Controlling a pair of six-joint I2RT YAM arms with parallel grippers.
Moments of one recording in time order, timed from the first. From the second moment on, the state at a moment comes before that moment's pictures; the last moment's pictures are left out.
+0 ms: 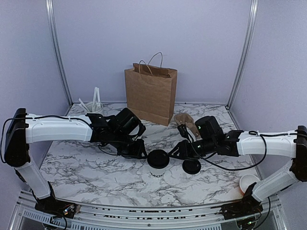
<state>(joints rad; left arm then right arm) -0.98 1.70 1.25 -0.55 0.15 -0.68 0.78 1.35 0.77 -0.14 -0.37 0.68</state>
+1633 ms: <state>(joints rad) -0.97 1.69 1.18 -0.41 0.21 -0.68 0.81 1.38 0.70 0.00 -0.35 0.69</state>
